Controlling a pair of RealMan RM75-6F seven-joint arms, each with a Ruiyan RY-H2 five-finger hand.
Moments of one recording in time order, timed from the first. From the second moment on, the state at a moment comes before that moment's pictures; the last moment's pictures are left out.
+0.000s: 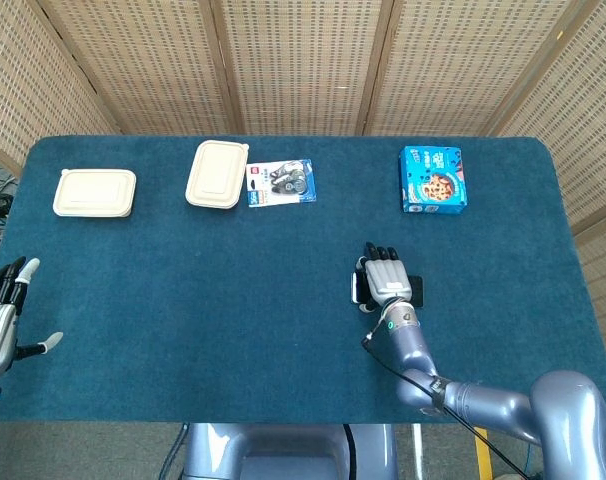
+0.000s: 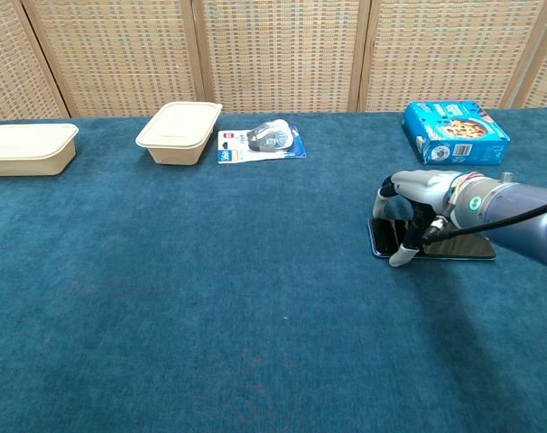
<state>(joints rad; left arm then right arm) -0.13 -1.15 -0.10 -1.63 1.37 1.42 0.10 0.91 -1.71 0.20 -1.31 -0.46 0.95 -0.67</state>
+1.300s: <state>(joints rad) -0.12 -1.14 -0.09 -1.65 1.39 1.44 0.08 0.80 -1.57 0.26 -1.65 -0.87 0.99 -0.29</state>
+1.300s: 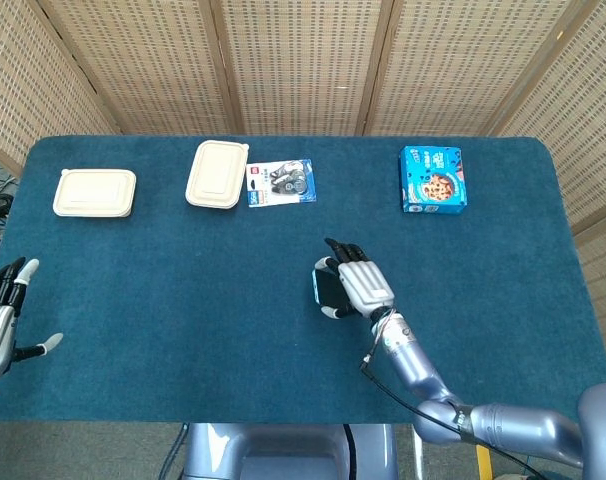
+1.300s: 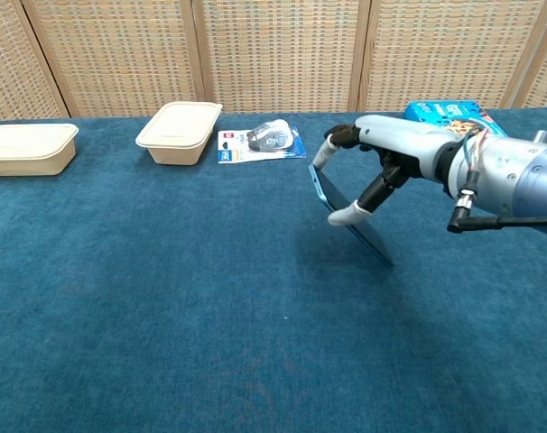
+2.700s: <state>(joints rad) -0.10 -1.13 -0.05 -1.67 1.49 1.50 0.08 0.46 -1.26 0.13 -1.58 -1.37 1.23 0.14</state>
